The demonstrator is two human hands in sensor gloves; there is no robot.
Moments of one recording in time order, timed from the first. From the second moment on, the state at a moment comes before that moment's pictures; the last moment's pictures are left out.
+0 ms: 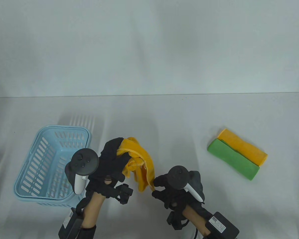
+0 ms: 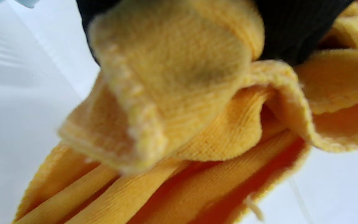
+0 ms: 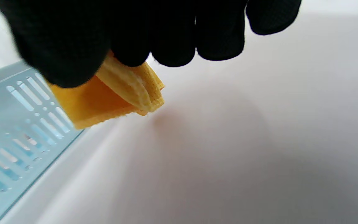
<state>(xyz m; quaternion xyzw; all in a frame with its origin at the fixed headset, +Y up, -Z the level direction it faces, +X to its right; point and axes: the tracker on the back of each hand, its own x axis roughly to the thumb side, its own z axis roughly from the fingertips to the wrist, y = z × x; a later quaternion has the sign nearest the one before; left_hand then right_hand) -0.183 -0.608 -0.305 0.06 -0.08 0.50 0.86 0.076 -0.705 -0.290 0.06 0.10 0.96 0.26</state>
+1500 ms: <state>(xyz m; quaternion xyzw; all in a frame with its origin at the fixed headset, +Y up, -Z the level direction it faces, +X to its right) -0.163 -0.659 -0.332 -0.04 -0.06 0.26 0.96 0.188 -0.631 -0.297 -0.07 -0.13 0.84 0.52</state>
